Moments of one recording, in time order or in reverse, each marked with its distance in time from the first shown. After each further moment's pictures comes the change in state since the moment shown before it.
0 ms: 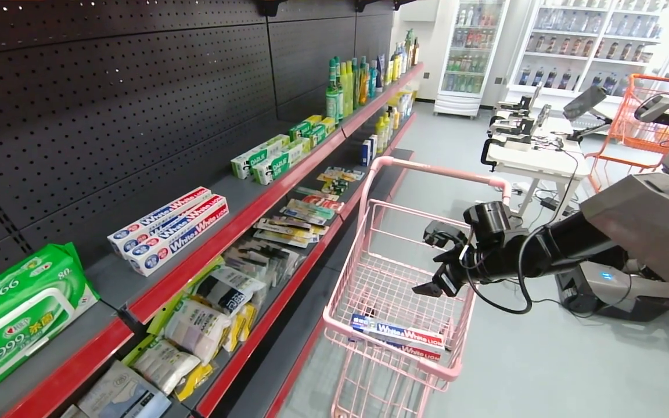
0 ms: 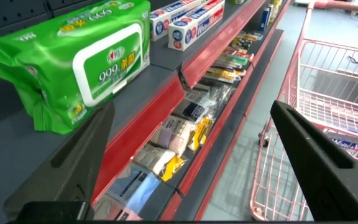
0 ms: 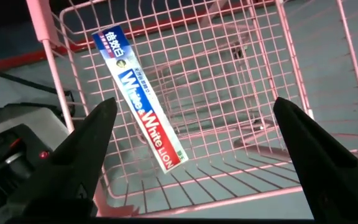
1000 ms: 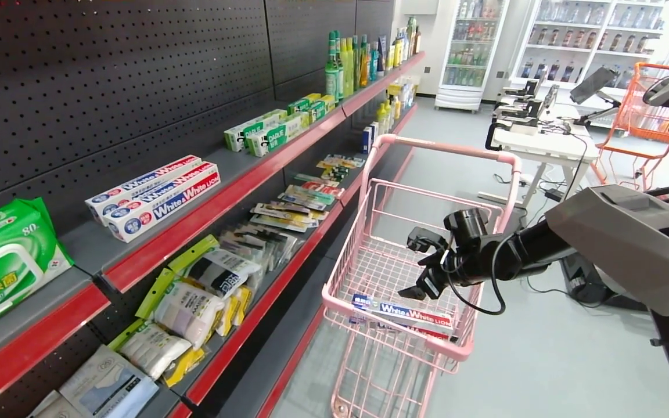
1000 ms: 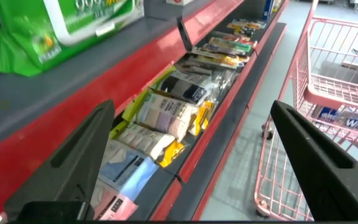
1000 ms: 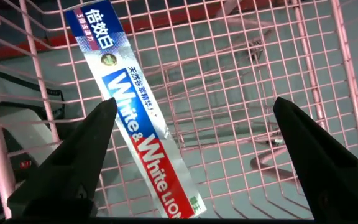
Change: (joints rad) left arm 0.000 0.000 0.000 -0.001 0.001 0.000; right arm 0.041 0.109 -0.106 0.000 0.000 -0.001
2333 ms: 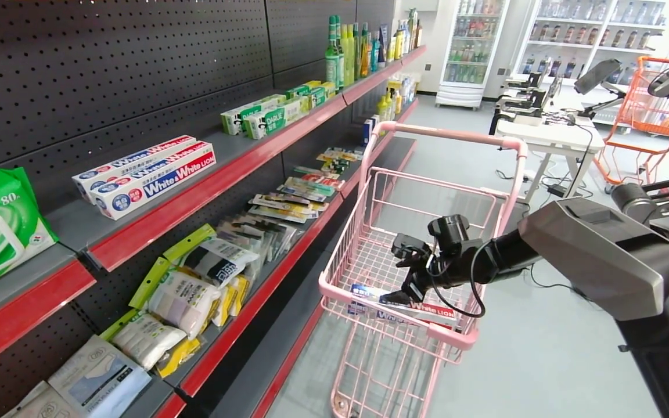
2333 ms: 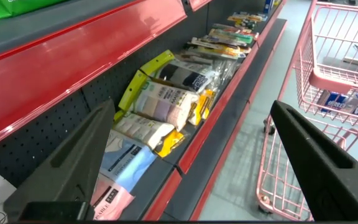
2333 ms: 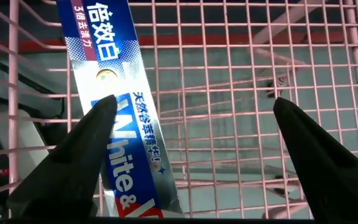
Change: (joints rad) left arm 0.000 0.000 0.000 0.000 0.000 0.000; right arm 0.030 0.117 -0.121 0.011 0.127 -0.098
